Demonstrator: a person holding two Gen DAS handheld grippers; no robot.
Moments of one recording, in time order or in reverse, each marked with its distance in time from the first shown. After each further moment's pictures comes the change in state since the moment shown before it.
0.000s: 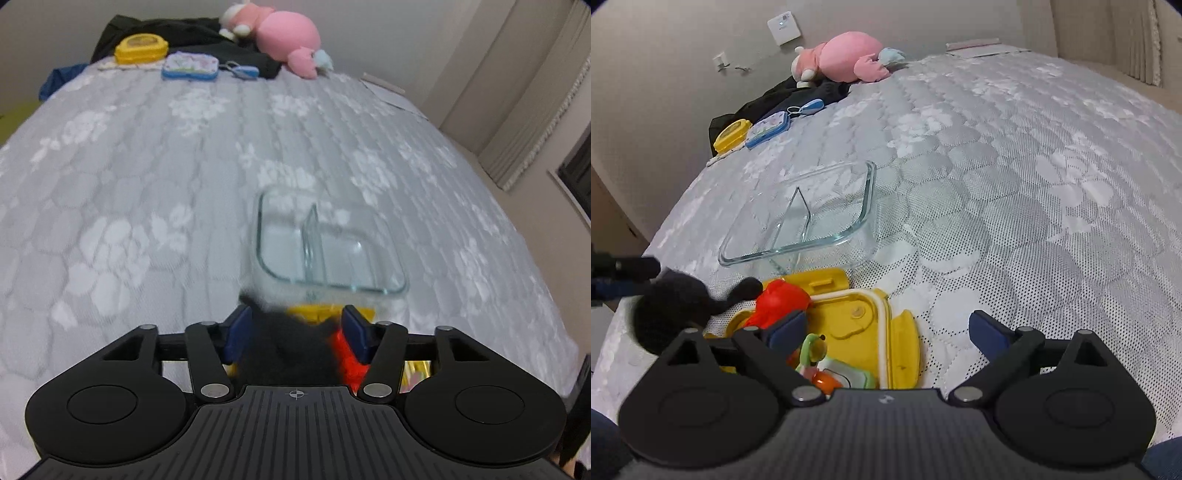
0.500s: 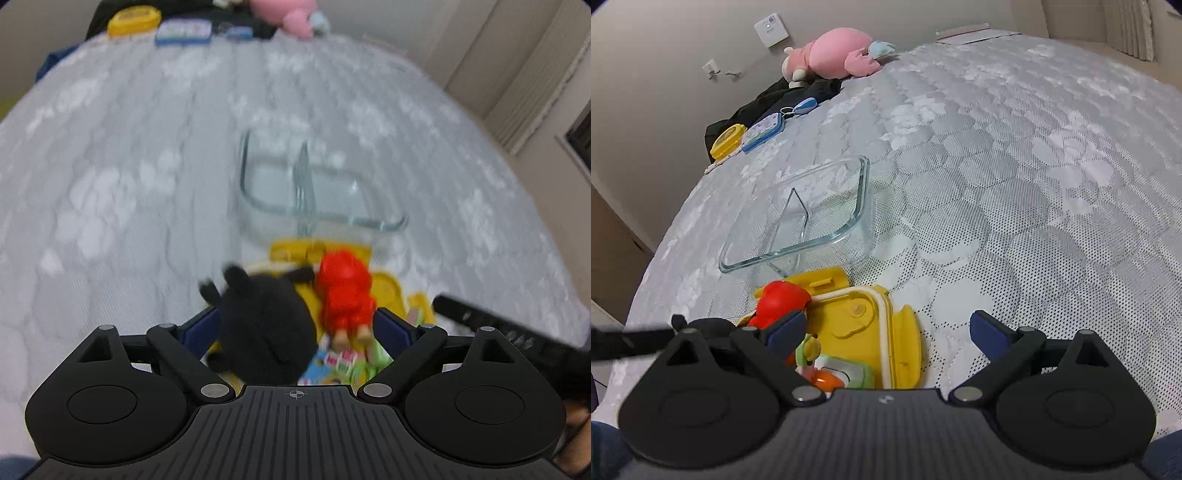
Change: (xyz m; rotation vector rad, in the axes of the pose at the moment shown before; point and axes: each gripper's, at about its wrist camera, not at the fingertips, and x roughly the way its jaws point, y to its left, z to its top) left arm 0.020 -0.025 -0.047 0.041 0.113 0.056; right arm 0.005 -0.009 0.001 0.063 0.031 0.027
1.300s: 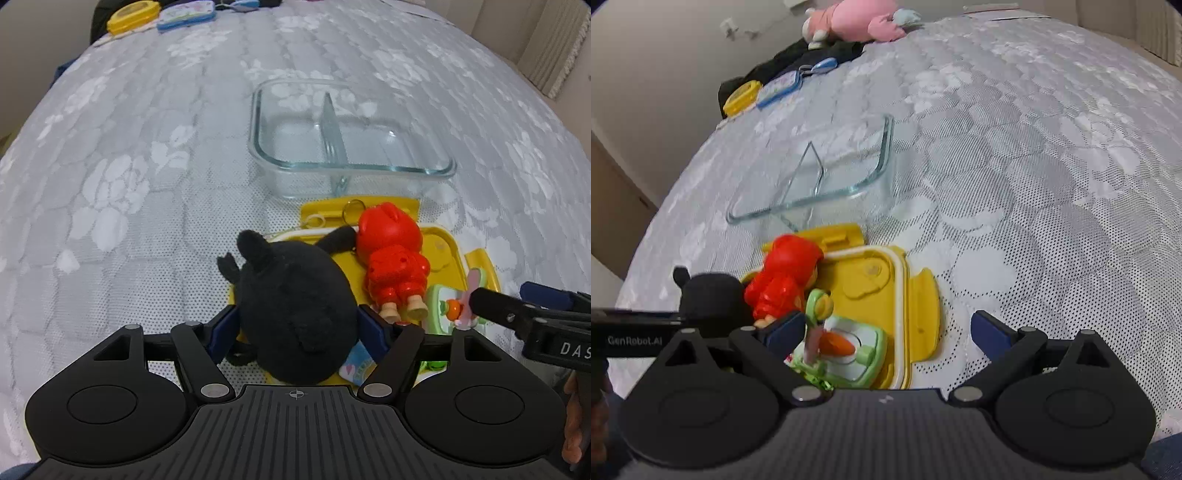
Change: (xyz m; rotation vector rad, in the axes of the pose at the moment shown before) left arm 0.033 -0.016 -0.002 0.109 0.089 0.170; right arm 0.013 0.014 -0.008 -0.091 0.114 0.006
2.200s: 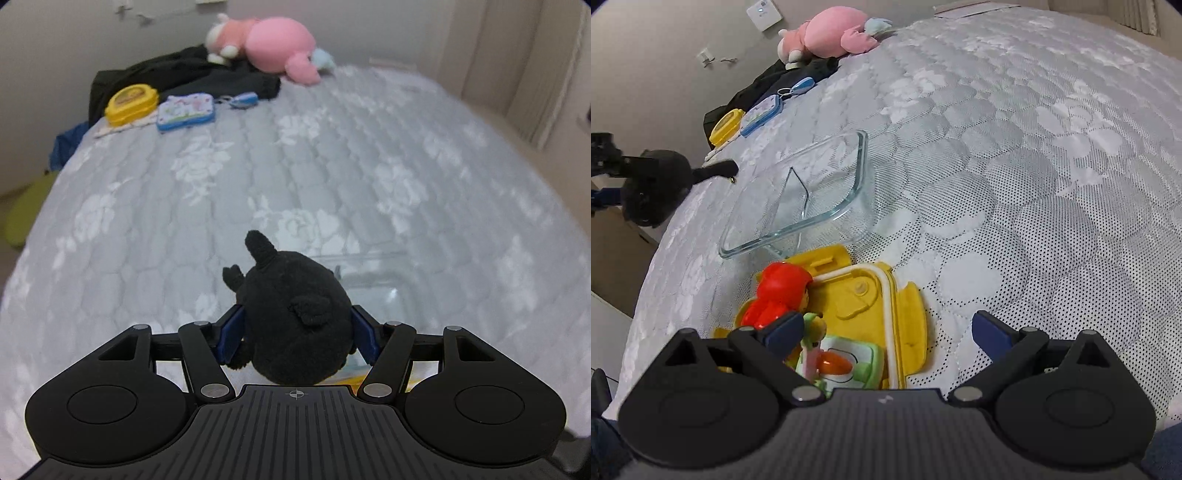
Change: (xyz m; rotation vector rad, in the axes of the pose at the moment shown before) left arm -0.056 0.013 0.139 0.051 -0.158 0.003; right arm -0.003 -0.021 0.007 0.139 -0.033 0.026
